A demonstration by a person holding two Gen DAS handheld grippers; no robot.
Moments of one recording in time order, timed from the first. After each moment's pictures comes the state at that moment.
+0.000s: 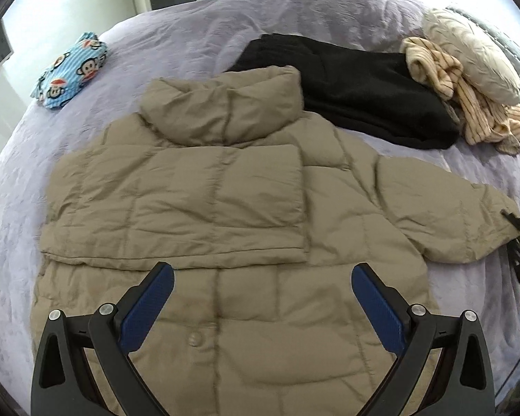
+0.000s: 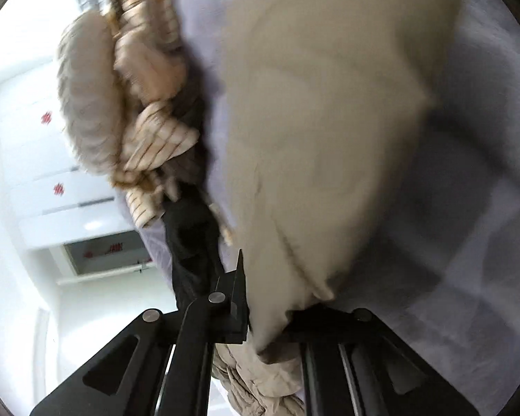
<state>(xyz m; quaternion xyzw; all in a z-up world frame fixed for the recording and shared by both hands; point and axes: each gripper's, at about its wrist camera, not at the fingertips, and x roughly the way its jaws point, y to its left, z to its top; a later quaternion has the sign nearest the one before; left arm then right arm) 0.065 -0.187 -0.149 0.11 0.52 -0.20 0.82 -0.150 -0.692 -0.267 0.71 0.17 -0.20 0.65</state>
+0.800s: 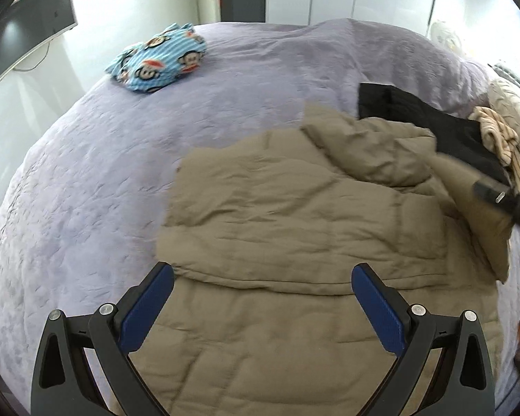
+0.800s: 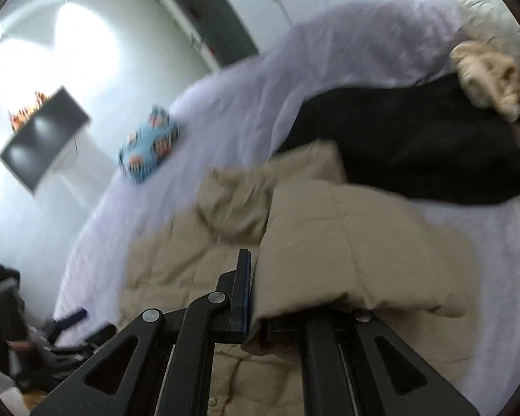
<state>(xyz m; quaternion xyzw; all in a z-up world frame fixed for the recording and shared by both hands) 0.140 0.003 -0.147 0.05 0.48 -0.13 0.87 0.143 -0.308 -0.161 0.21 0.42 0.00 0.88</state>
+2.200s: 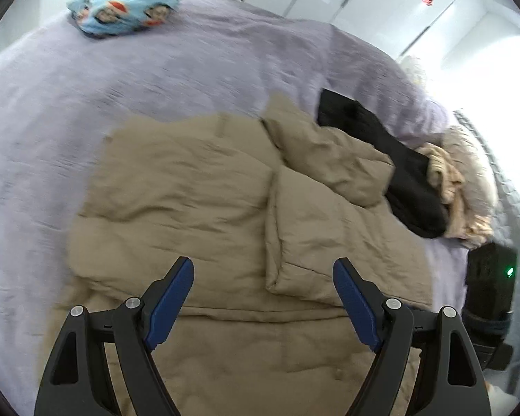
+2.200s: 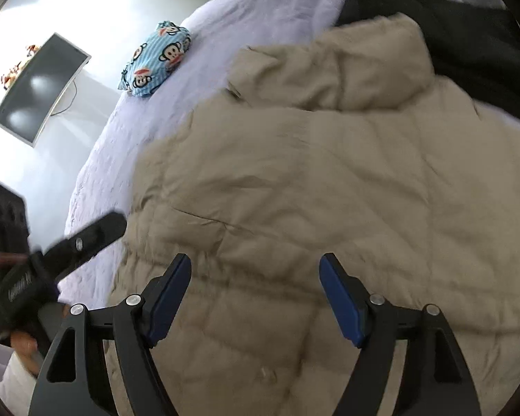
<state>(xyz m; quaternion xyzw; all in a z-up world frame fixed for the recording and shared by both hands) 0.190 0.009 -0.181 -0.12 0.52 -0.27 0.80 0.149 -0.239 -0.230 0.24 0.53 0.04 0.81</state>
